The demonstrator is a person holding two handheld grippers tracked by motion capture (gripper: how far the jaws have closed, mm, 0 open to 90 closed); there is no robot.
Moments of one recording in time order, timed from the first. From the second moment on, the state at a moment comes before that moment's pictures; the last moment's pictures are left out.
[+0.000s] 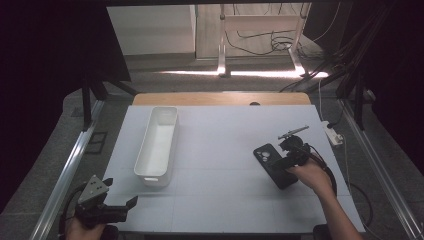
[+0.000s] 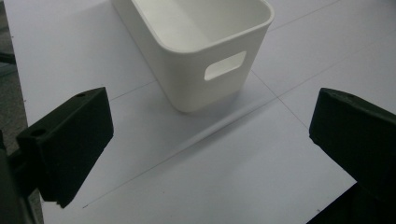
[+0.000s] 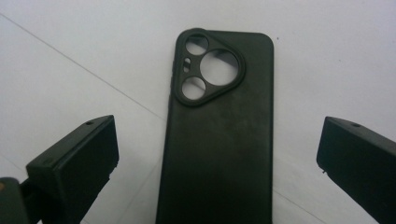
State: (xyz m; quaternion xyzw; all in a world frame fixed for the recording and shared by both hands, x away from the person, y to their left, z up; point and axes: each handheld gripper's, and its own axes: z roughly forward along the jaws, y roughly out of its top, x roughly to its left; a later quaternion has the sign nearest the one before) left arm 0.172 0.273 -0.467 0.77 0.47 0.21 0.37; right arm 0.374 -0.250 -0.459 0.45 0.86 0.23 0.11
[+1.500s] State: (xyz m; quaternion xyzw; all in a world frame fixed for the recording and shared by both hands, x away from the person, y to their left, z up) left arm 0.171 0.274 -0.467 0.77 0.47 0.21 0.38; right arm 0.375 -0.248 -0.510 0.44 0.88 0.16 0.10
